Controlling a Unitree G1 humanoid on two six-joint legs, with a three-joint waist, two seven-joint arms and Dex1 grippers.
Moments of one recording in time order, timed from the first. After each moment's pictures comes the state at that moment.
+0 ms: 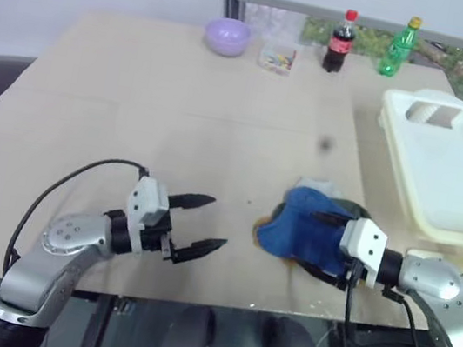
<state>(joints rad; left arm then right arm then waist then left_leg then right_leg) 0.10 0.67 0.10 -0.41 -0.56 0.30 -1.00 -0.05 -0.69 0.15 -0.48 0.25 0.26 0.87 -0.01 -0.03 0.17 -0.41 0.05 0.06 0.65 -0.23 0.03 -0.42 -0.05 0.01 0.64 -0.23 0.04</state>
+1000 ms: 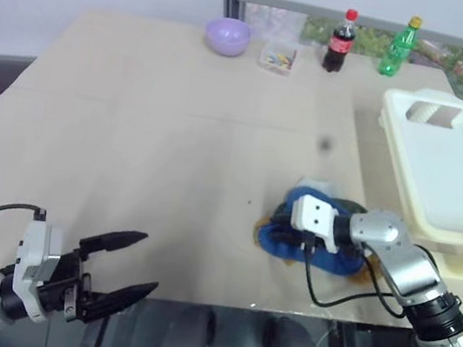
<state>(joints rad) 0.60 0.66 0.52 -0.52 -0.74 0.22 -1.21 -0.45 -0.57 0.42 -0.13 0.10 0.27 1.07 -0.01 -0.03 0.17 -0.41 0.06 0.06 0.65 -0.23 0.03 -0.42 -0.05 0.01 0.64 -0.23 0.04</state>
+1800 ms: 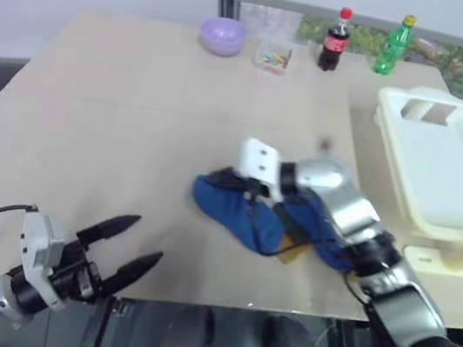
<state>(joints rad) 0.57 0.53 0.52 -0.54 -0.76 0.29 -0.90 -0.91 -0.07 0.49 0.36 0.04 0.07 1.02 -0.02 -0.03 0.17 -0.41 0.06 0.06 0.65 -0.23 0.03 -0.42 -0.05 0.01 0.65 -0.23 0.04</state>
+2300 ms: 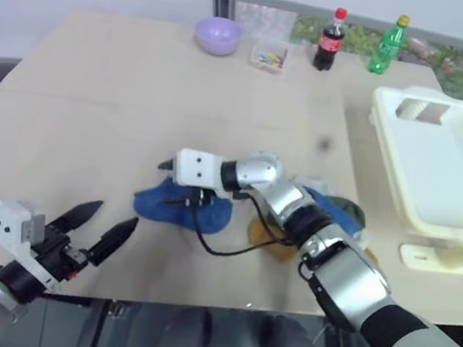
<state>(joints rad) 0.53 0.52 0.59 -0.60 -0.82 0.44 -0.58 -1.07 0.11 0.45 0.86 -0.03 -0.32 1.02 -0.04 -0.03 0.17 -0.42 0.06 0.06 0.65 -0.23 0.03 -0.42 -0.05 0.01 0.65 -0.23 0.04</state>
